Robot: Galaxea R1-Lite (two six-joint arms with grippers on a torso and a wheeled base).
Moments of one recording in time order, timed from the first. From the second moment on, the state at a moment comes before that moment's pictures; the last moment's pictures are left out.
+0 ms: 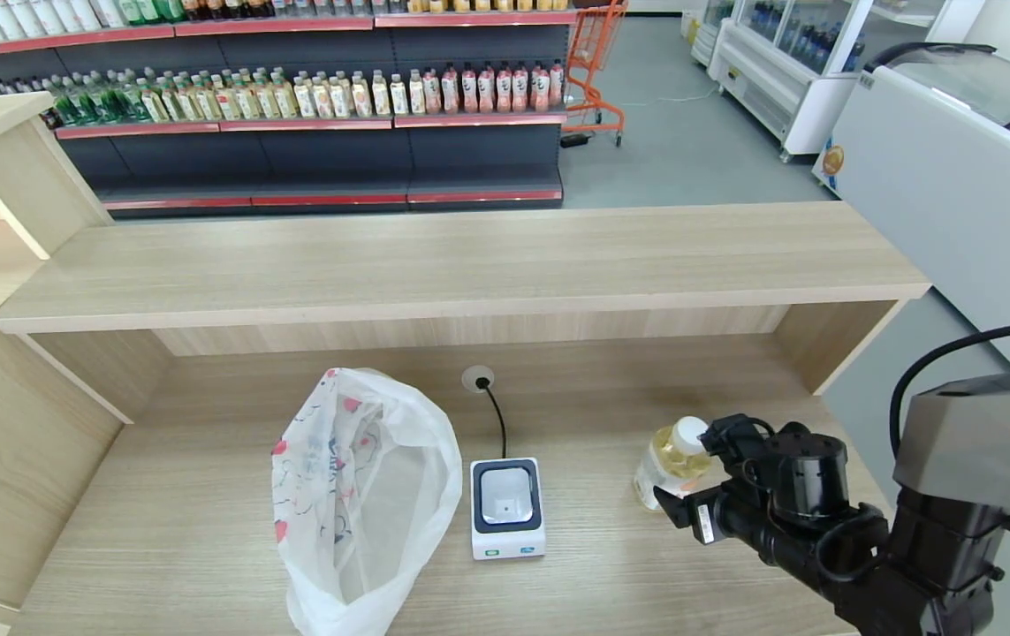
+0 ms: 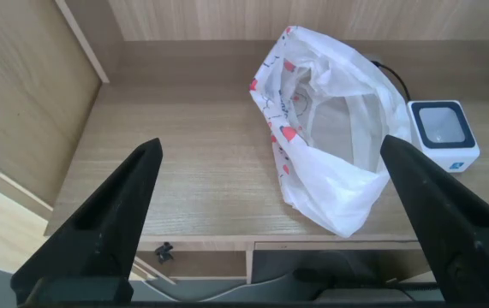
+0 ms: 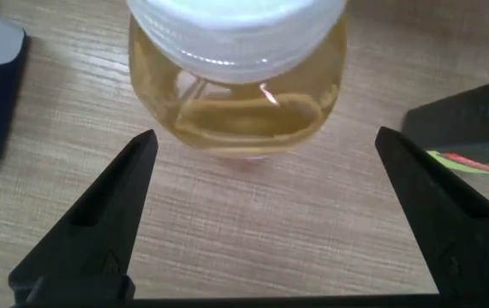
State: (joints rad) left arm 0.00 0.00 0.00 0.00 0.02 0.00; right arm 0.37 2.20 -0.40 -1.34 -0.14 -0.07
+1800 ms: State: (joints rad) left arm 0.00 0.00 0.00 0.00 0.02 0.00; right arm 0.41 2.45 -0.67 -1.57 -0.08 -0.17
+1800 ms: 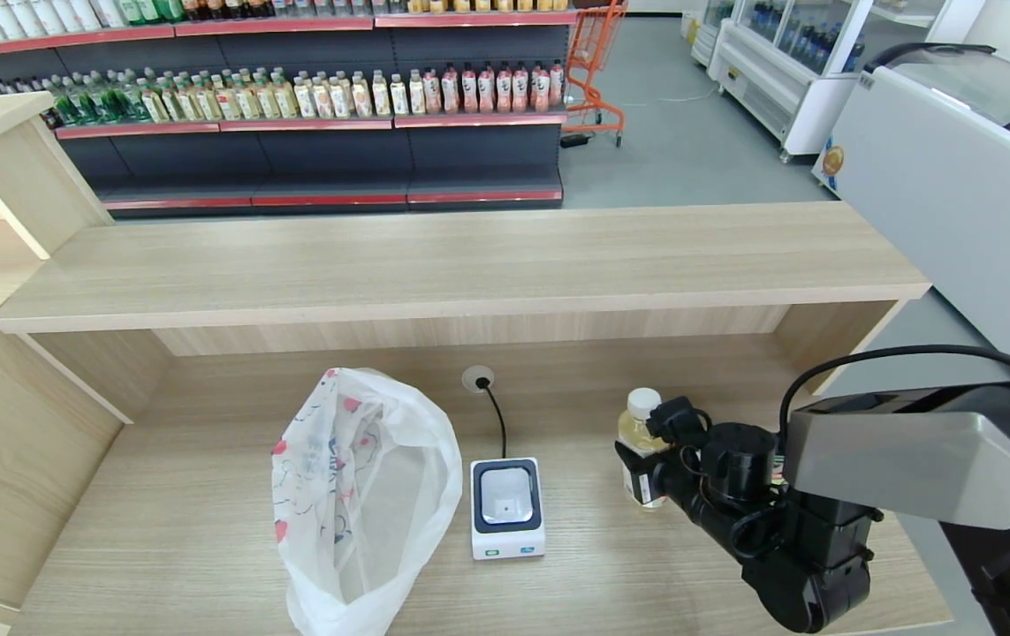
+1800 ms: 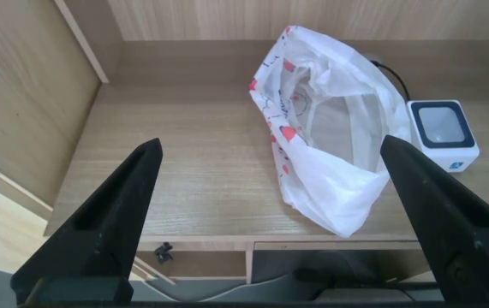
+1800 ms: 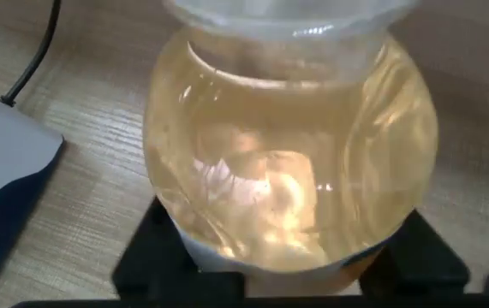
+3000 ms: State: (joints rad) left arm 0.00 0.00 0.00 0.00 0.02 0.00; right arm 0.32 2.06 -0.53 -1.36 0.41 0.02
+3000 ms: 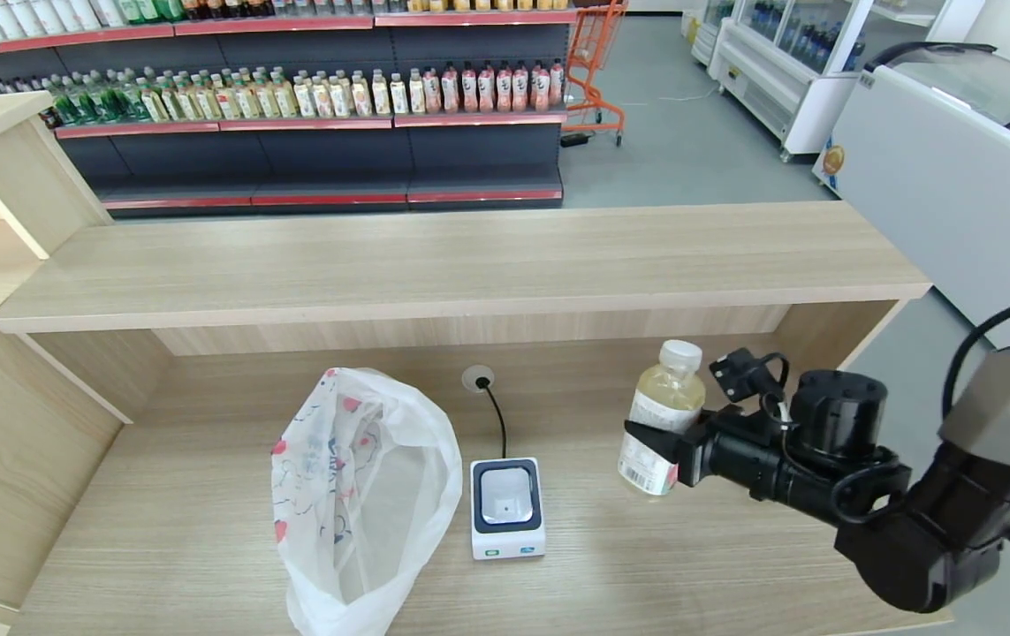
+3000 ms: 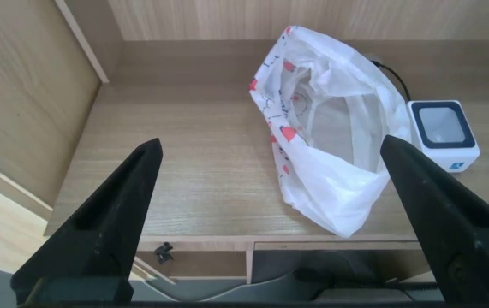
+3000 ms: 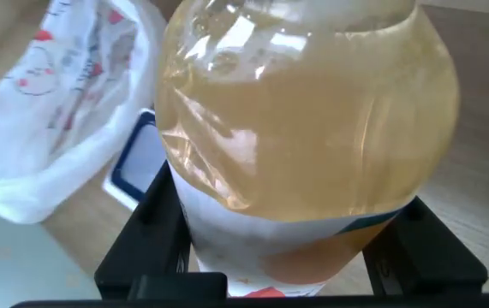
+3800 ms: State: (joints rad) left arm 0.00 0.00 0.00 0.00 0.02 0.00; right arm 0.56 1.52 -0.37 -1.00 0.69 0.22
